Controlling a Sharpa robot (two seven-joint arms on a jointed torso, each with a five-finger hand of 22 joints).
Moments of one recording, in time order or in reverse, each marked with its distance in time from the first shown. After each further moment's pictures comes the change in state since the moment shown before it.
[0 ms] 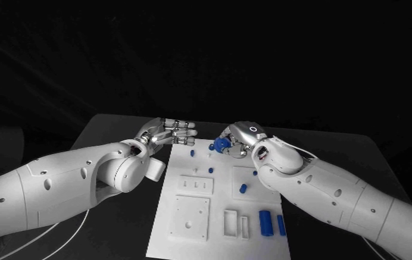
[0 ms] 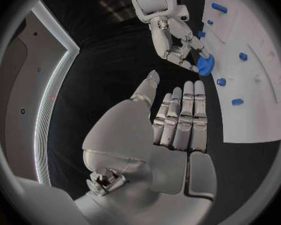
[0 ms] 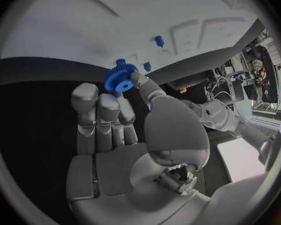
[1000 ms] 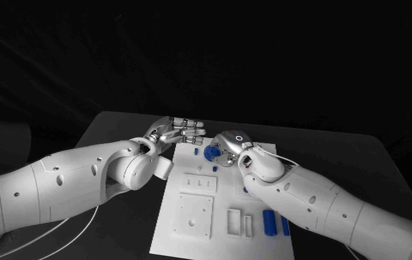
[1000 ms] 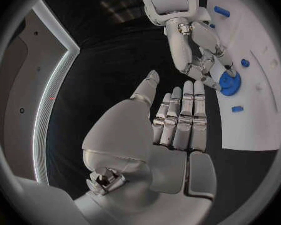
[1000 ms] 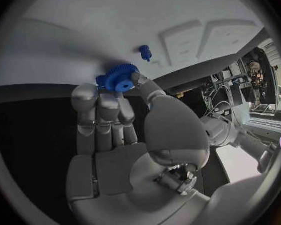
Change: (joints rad) left arm 0.000 0.026 0.000 0.000 0.000 -0.001 -0.005; left_hand 0.000 0.000 0.000 0.000 0.000 0.000 0.000 0.000 0.000 0.000 0.000 0.000 0.000 0.000 0.000 0.000 0.000 0.000 0.000 0.000 0.000 0.000; right arm -0.020 0.133 -0.041 -0.129 -0.045 -0.016 -0.007; right_hand -0.004 -0.004 -0.003 0.017 -0.019 0.001 0.000 0.003 0.000 -0.002 -0.002 -0.004 -0.003 0.000 0.000 -0.004 -0.008 0.000 0.000 0.000 0.000 0.000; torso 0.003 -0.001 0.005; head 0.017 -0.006
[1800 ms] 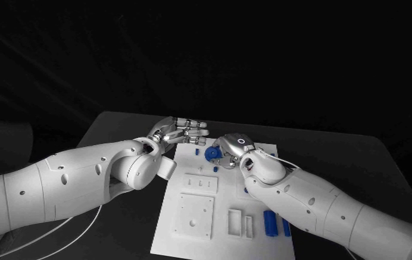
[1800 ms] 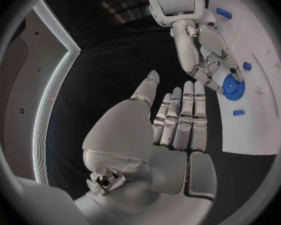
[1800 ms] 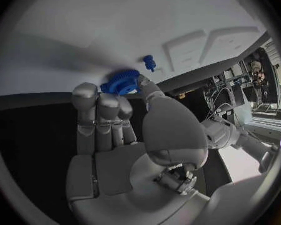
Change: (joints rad) left arm 0.000 0.006 0.000 0.000 0.000 0.000 -0.002; left_hand 0.000 0.000 0.000 0.000 0.000 0.000 0.000 0.000 0.000 0.000 0.000 0.000 0.000 0.000 0.000 0.000 0.000 0.000 0.000 0.000 0.000 0.000; right arm -0.004 0.018 -0.013 -0.047 0.019 -0.011 0.008; right_hand -0.006 -0.013 -0.196 0.142 -0.098 -0.199 0.034 0.006 -0.002 -0.031 0.017 -0.040 -0.037 -0.003 0.003 -0.014 0.003 0.001 -0.004 0.004 -0.019 -0.008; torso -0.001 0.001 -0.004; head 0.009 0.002
